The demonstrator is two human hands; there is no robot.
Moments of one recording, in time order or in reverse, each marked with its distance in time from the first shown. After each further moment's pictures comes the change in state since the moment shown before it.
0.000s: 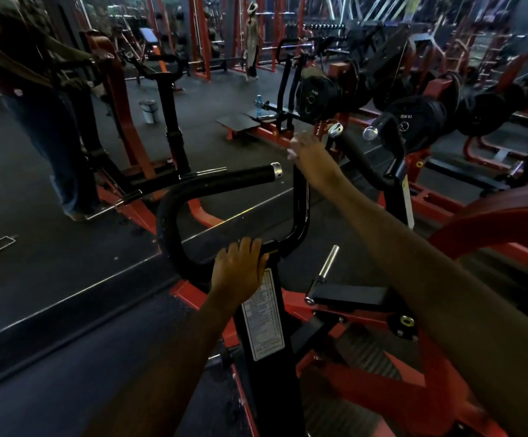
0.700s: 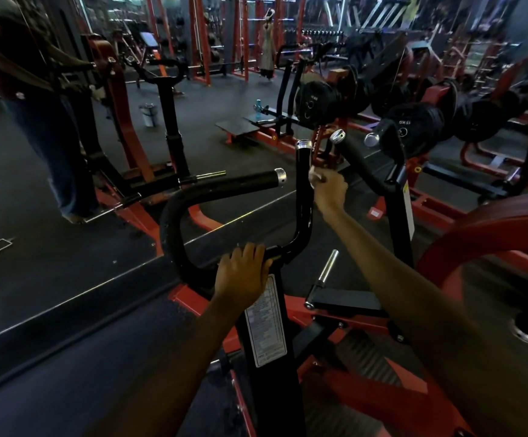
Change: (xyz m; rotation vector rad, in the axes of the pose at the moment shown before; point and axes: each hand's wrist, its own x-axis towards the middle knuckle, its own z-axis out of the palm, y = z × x) left_hand -0.001 0.000 0.003 0.004 0.021 0.011; right_hand -0.034 -0.001 0.034 0.626 0.285 0.664
